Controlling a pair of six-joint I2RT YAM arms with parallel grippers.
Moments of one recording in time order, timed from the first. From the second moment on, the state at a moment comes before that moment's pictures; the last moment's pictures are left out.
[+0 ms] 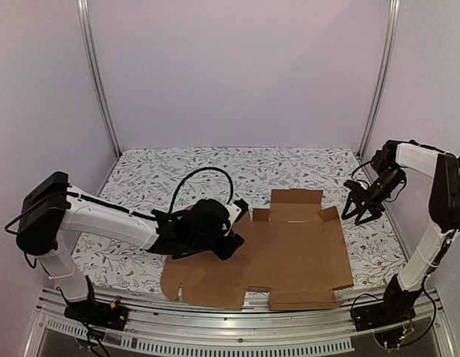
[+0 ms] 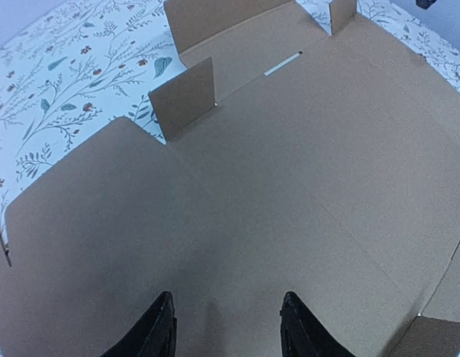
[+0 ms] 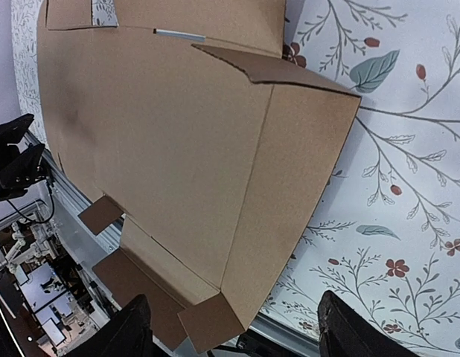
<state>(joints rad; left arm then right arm) -1.11 1.72 0.94 0.06 -0.25 -0.23 -0.05 1.72 1.31 -1.34 -0.56 -0.26</state>
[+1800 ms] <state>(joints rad) -1.10 1.57 0.82 -0.11 -0.24 -0.18 0.07 2.06 1.39 -1.31 -0.67 -0.30</state>
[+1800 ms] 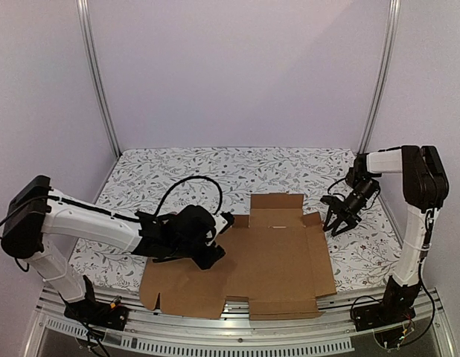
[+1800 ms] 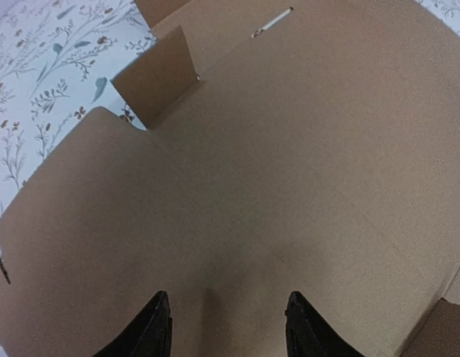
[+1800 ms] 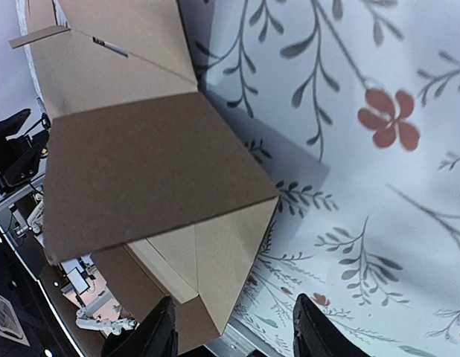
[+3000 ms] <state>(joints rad) -1.01 1.94 0.94 0.23 -0.16 -0.83 0.06 1.96 1.21 -1.09 -0.68 -0.20</state>
